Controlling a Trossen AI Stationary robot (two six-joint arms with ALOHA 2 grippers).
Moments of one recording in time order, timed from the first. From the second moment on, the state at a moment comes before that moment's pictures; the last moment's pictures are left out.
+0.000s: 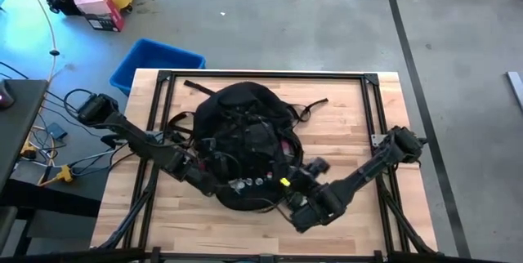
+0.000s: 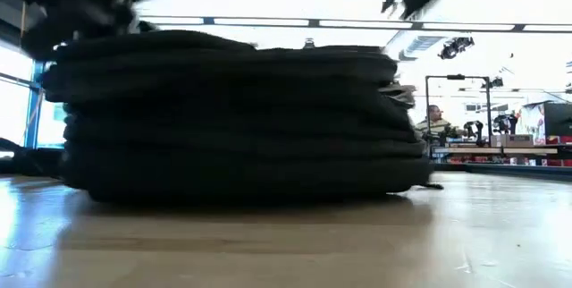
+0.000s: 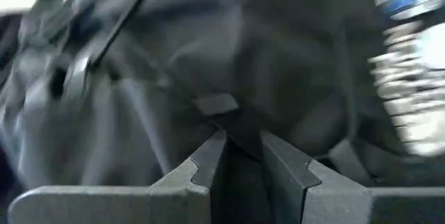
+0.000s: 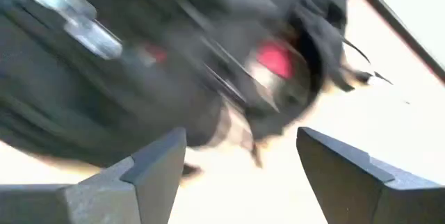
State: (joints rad) left arm -0.50 1.41 0.76 -0.54 -0.69 -0.41; right arm 0.62 1.96 1.69 -1.41 0.73 1.28
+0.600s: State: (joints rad) left arm -0.56 1.40 0.80 -0.77 -0.76 -0.49; right arm 0.37 1.91 1.54 -1.44 0.97 0.74
